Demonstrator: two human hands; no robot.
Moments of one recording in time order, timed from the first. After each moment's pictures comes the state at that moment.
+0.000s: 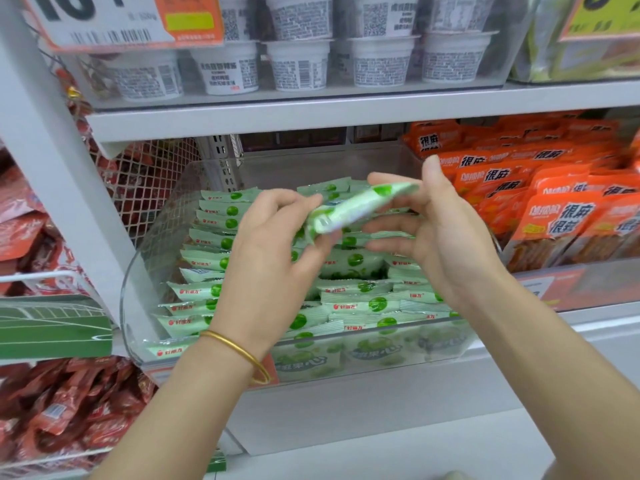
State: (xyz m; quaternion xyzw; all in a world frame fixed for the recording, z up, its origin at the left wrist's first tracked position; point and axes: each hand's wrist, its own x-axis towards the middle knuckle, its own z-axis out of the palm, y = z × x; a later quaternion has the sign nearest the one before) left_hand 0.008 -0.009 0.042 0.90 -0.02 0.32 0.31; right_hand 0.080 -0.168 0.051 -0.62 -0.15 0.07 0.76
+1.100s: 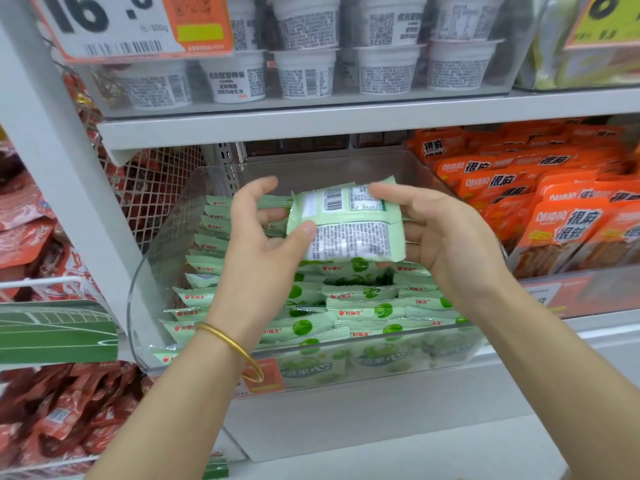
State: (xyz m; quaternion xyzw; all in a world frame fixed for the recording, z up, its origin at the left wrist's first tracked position) left_hand 0.007 -0.006 0.049 0.77 0.08 0.26 0.58; right_hand 0.086 -0.174 0.042 -0.62 -0.24 0.08 0.74
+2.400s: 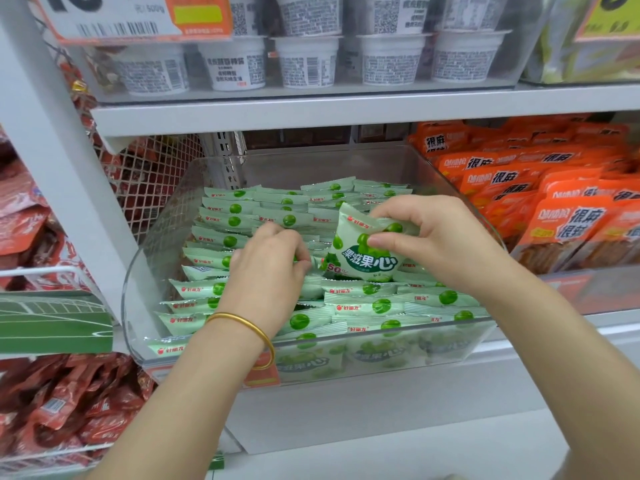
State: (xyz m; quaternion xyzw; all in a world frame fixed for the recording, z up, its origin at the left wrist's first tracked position) left_hand 0.019 -0.001 0.031 0.95 0.10 0.15 0.24; right_hand 0.096 -0.179 0.054 -0.85 -0.39 -0.09 0.34
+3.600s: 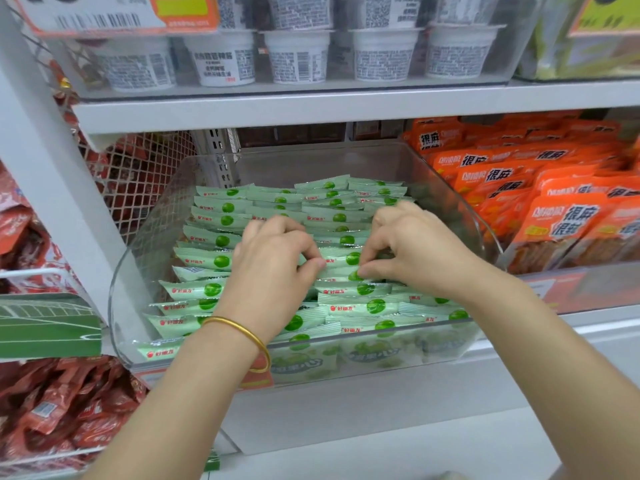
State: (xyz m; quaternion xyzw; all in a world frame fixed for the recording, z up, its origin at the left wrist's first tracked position) left_hand 0.021 -0.005 0.029 0.96 0.05 0.18 0.22; right_hand 0.105 -0.170 0.039 -0.91 -0.39 -0.05 0.16
